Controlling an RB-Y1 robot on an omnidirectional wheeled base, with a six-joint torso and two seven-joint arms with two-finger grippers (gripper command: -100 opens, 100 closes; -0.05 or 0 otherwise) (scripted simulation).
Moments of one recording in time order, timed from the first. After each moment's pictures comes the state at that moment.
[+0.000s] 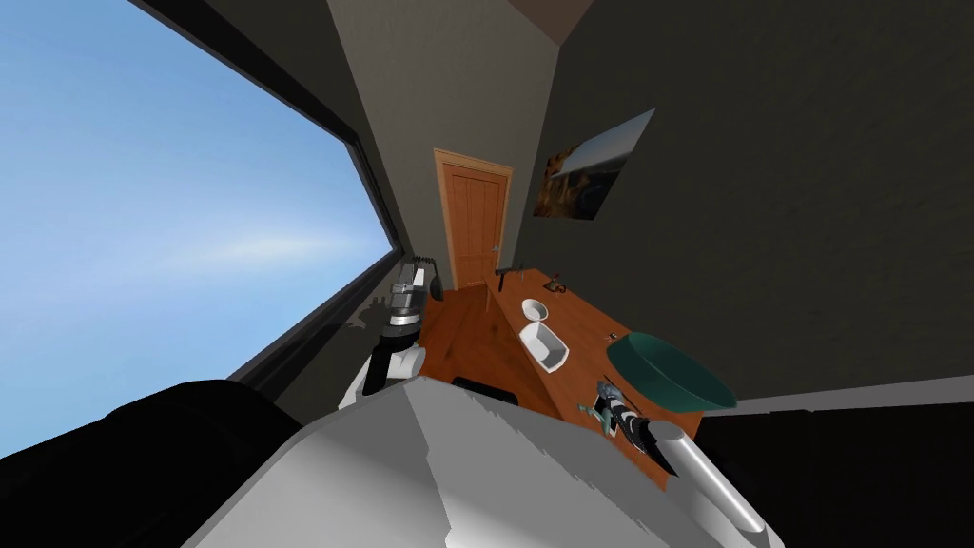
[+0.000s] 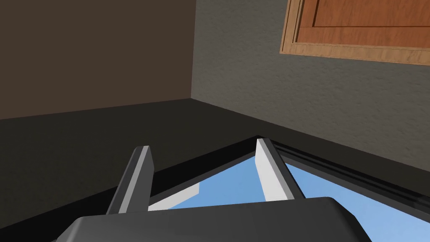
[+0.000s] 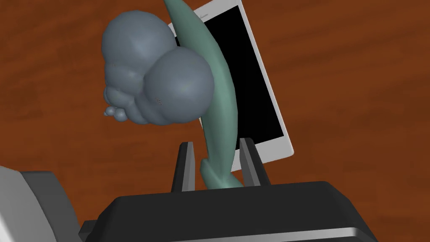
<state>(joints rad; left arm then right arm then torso) 0.50 0.00 0.04 -2.32 0.03 -0.58 -0.12 0.01 -0.17 -0.98 -1.31 -0.39 1.02 -1.68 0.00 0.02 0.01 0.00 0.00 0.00</state>
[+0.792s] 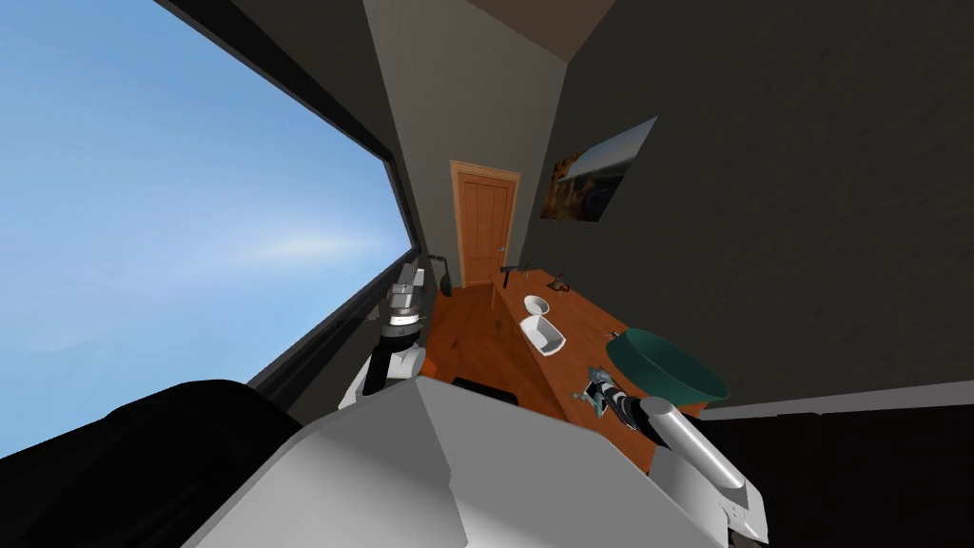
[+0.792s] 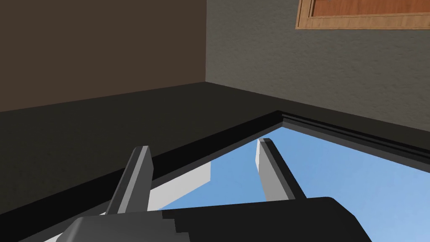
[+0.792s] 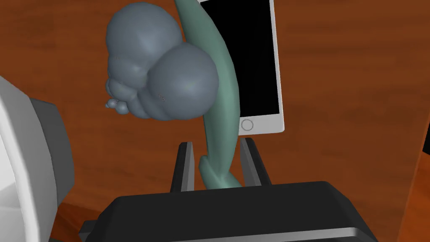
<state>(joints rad) 0.50 0.00 0.04 -2.32 0.03 -0.58 -0.12 -0.06 -0.16 -0.95 -1.43 -0.33 1.20 -1.62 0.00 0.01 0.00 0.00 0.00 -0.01</state>
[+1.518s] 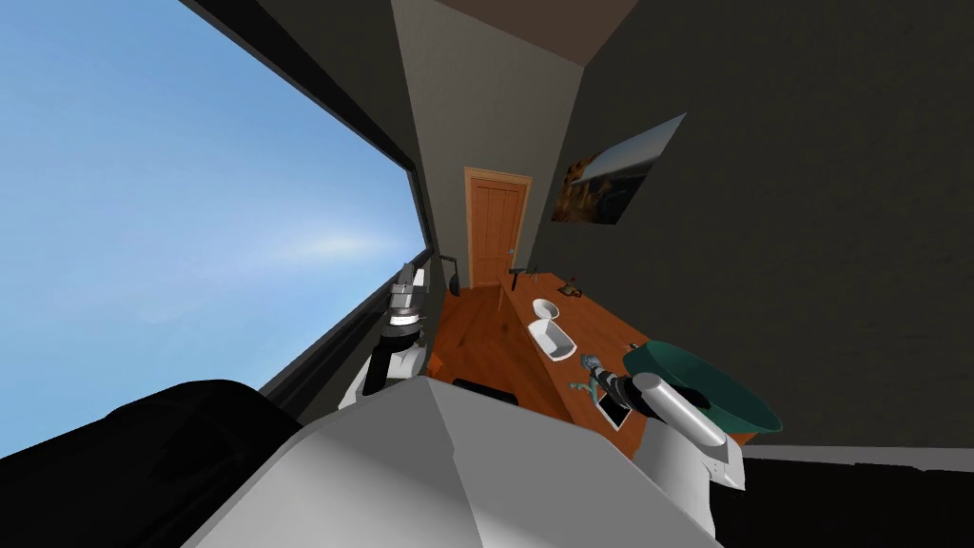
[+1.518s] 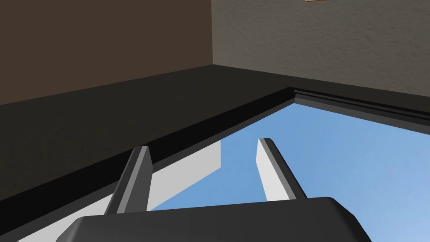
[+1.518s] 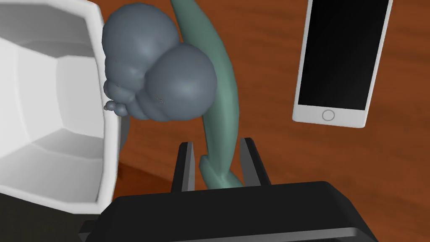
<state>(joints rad) 0.50 0.00 0.04 -2.32 0.03 -0.58 -0.12 -0.14 -0.19 -0.89 -1.48 -0.29 1.36 -1.63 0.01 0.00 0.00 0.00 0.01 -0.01</state>
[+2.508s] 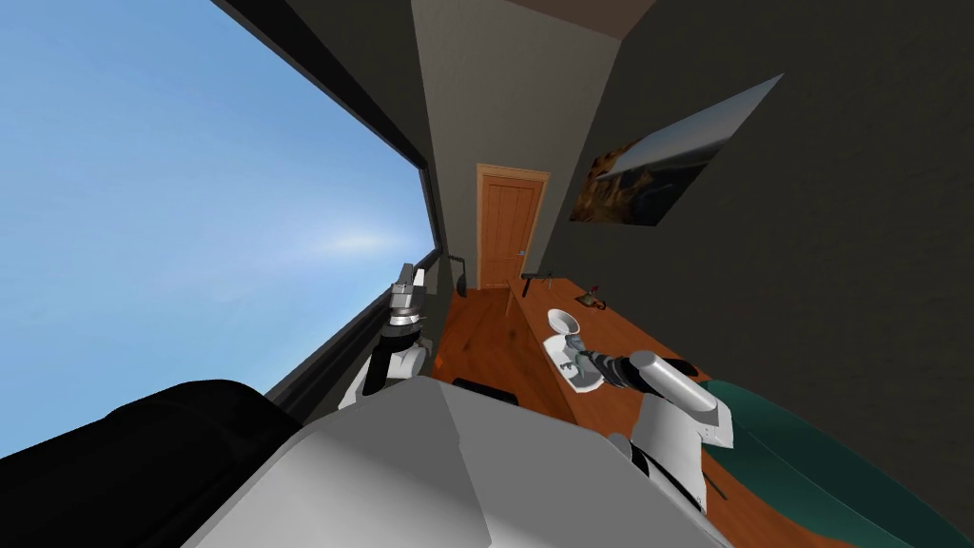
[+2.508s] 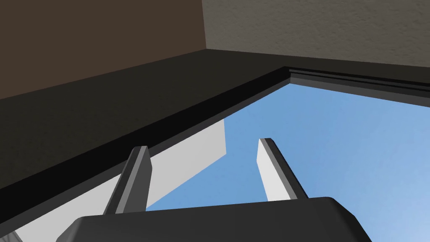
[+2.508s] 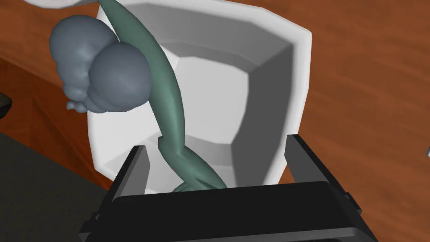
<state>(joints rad) 0.50 0.00 0.04 -2.32 0.03 -0.58 -0.12 -0.23 -0.27 -0.82 -1.50 -0.28 1.51 -1.70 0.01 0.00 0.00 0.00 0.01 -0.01</state>
